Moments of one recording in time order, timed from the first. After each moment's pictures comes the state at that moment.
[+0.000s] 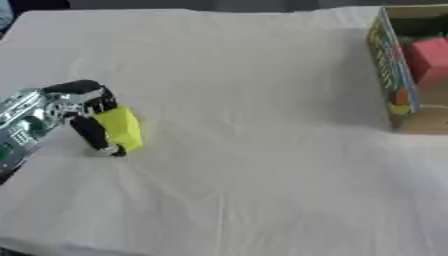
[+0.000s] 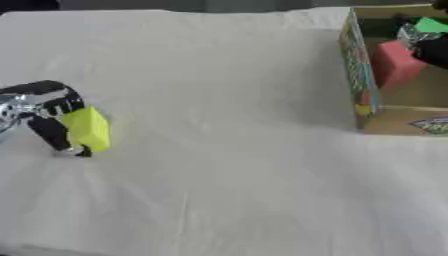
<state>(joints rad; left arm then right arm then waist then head) -0.81 0.78 -0.63 -1.49 -0.47 0.62 -0.62 -0.40 -0.76 -0.03 -1.92 0.06 0.51 -0.11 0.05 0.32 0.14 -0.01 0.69</state>
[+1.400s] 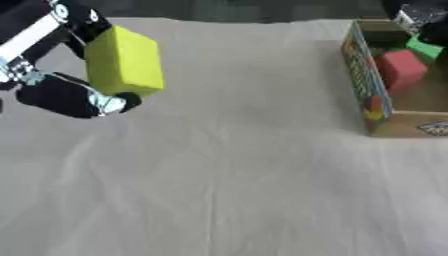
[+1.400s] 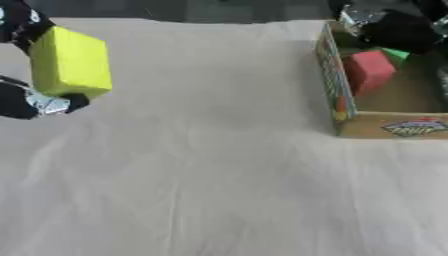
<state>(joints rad) -0.74 0.69 -0.39 -1.98 -0.26 0.54 -0.23 -0.58 -0.79 0.09 -1.98 0.04 0.33 0.07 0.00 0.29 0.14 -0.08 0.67</state>
